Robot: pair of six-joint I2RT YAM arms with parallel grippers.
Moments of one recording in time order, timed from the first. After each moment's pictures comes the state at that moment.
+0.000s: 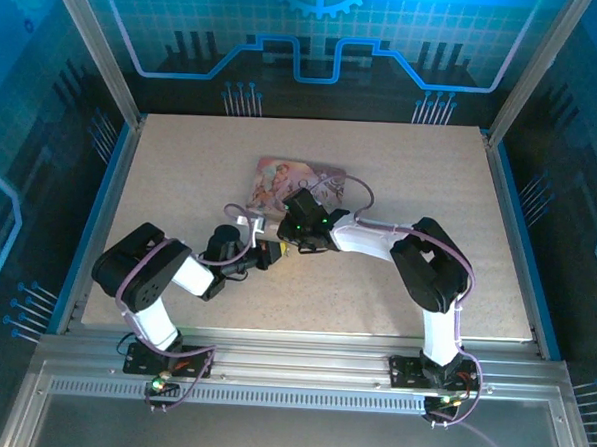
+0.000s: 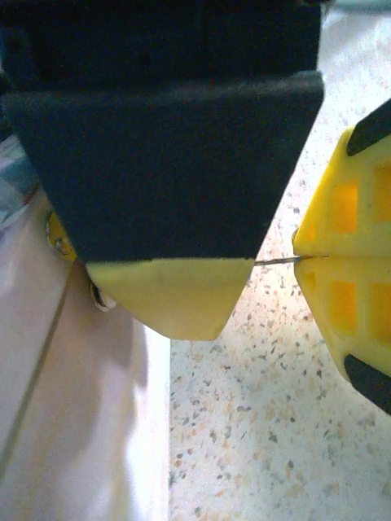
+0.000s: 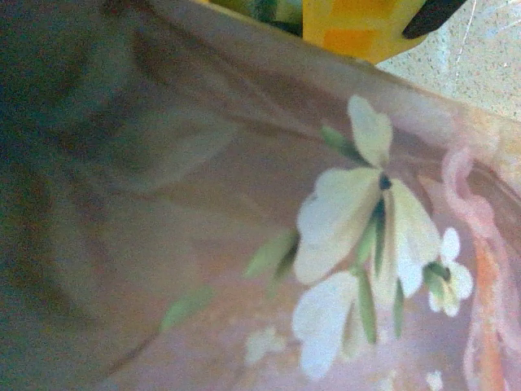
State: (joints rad) left arm -0.45 1.69 0.33 0.95 0.40 -0.59; right arm 0.80 1.95 1.26 -0.24 0.01 1.02
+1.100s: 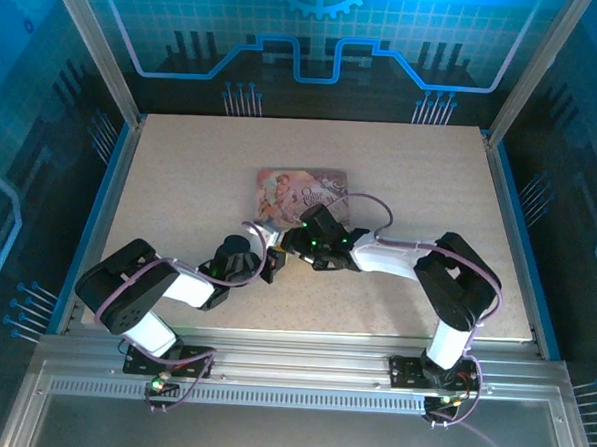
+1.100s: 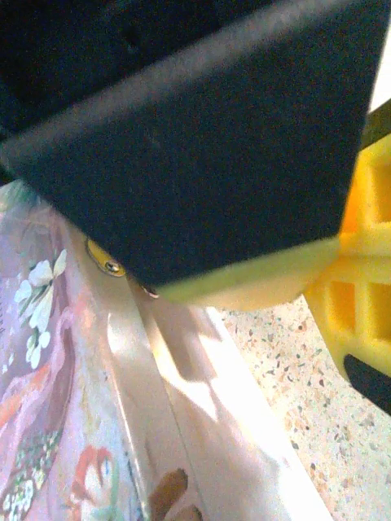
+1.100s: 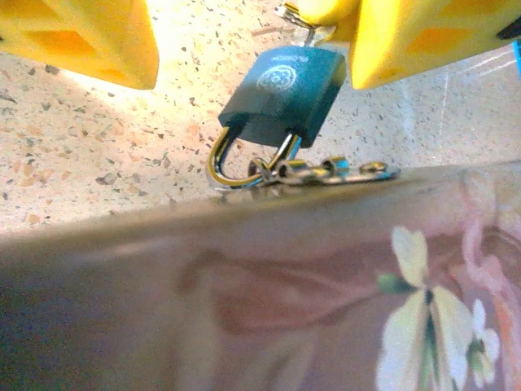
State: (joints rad) left arm -0.58 1.57 0.30 0.86 0.19 -0.28; right arm 0.80 1.75 0.96 -0.08 -0.08 1.13
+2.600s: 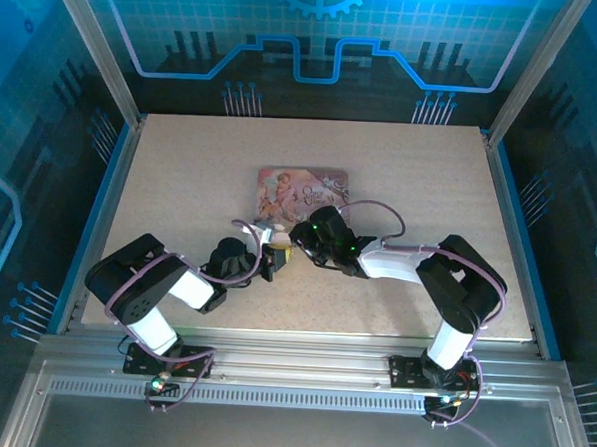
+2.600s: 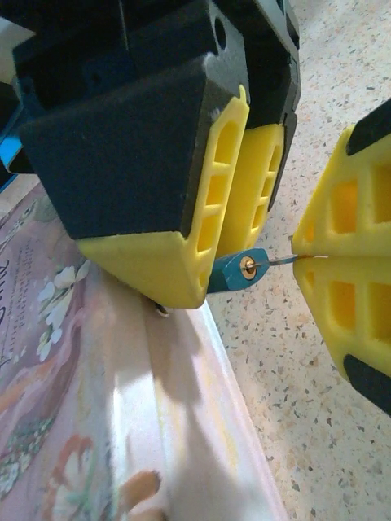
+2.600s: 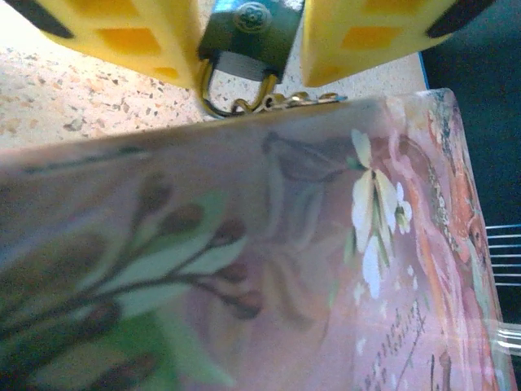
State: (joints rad) left arm -0.57 1.64 0.26 1.06 0.25 -0.46; right arm 0.78 1.74 0.87 0.17 -0.02 1.34
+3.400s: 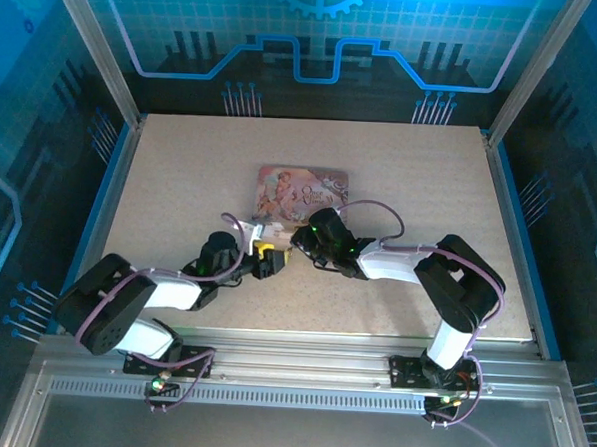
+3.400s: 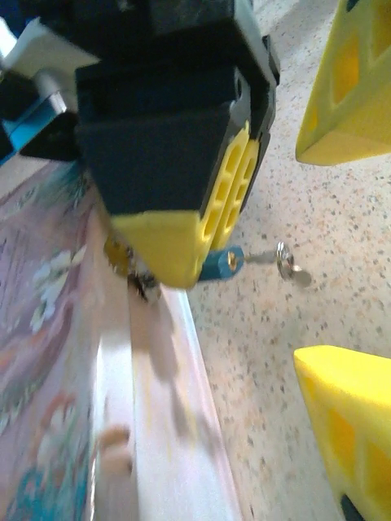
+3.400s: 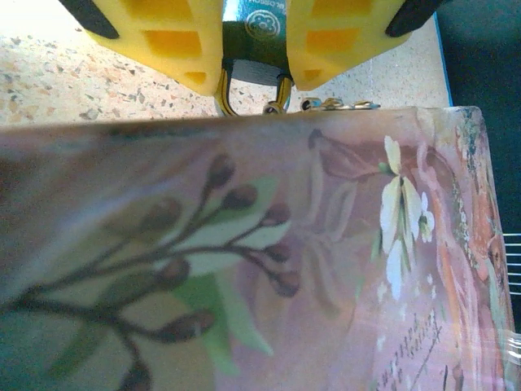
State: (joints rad) left arm -0.48 1.40 0.27 0.72 0.34 -0.49; right arm 0.78 1.74 0.86 0.17 0.01 1.28
